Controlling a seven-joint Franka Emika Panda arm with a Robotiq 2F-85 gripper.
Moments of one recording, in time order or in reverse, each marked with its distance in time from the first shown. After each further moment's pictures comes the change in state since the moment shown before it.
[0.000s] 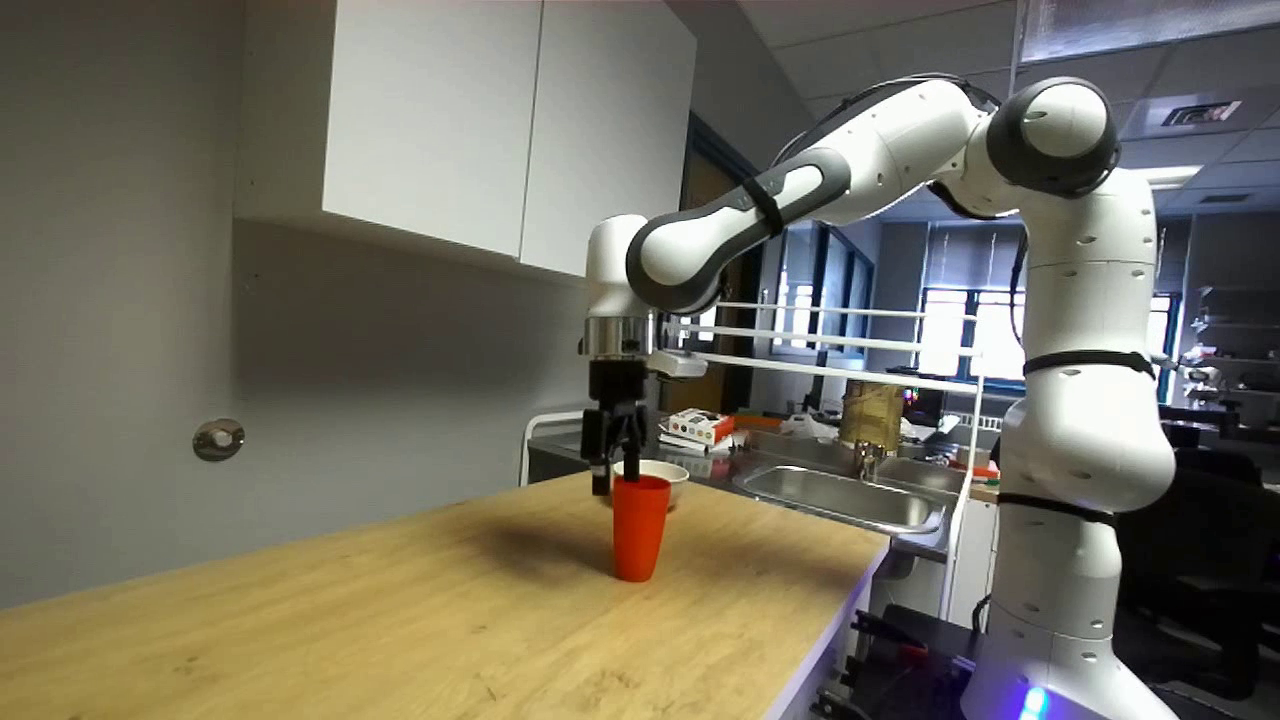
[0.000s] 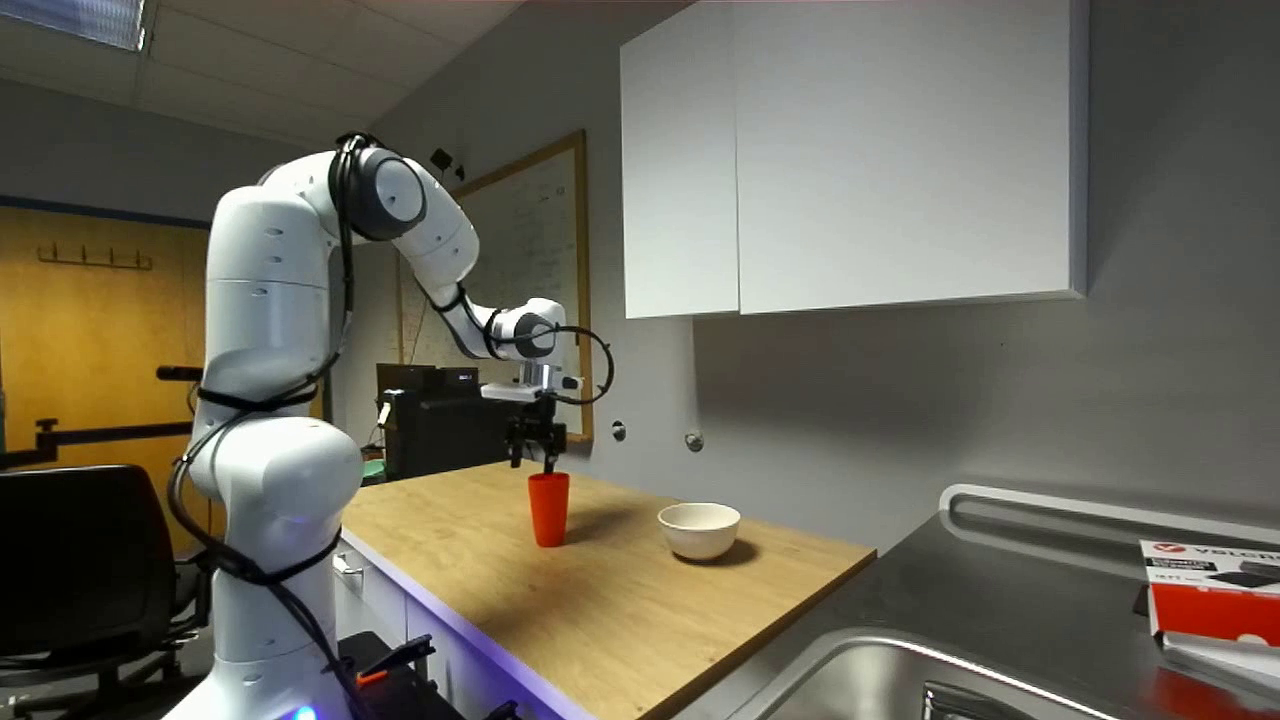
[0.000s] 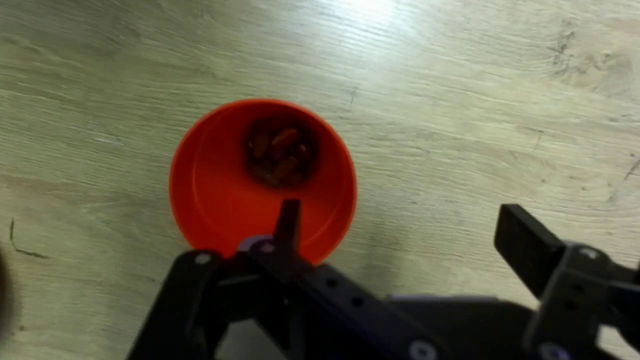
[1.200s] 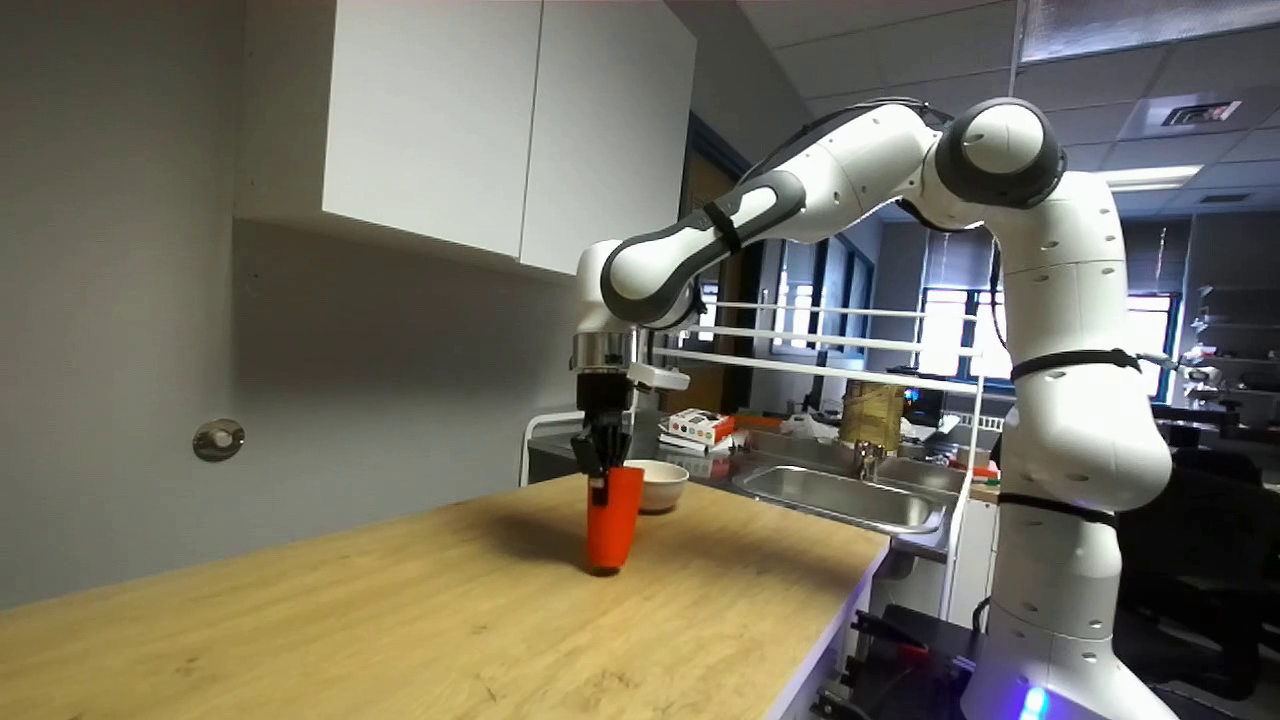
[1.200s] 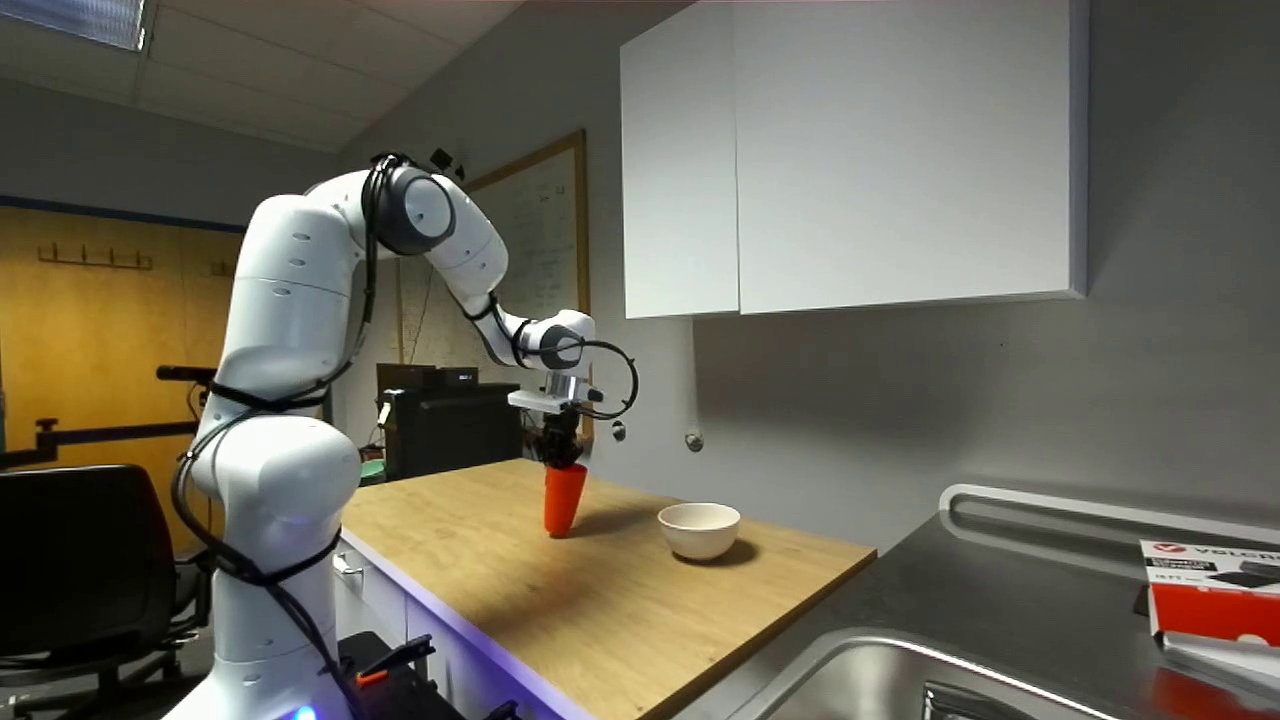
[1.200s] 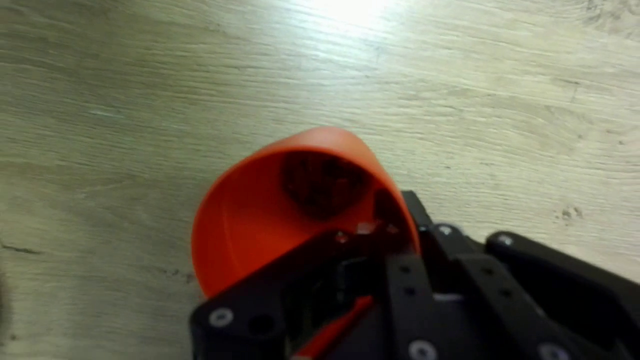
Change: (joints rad) arm -0.028 0.113 -0.049 0.094 0.049 0.000 -0.064
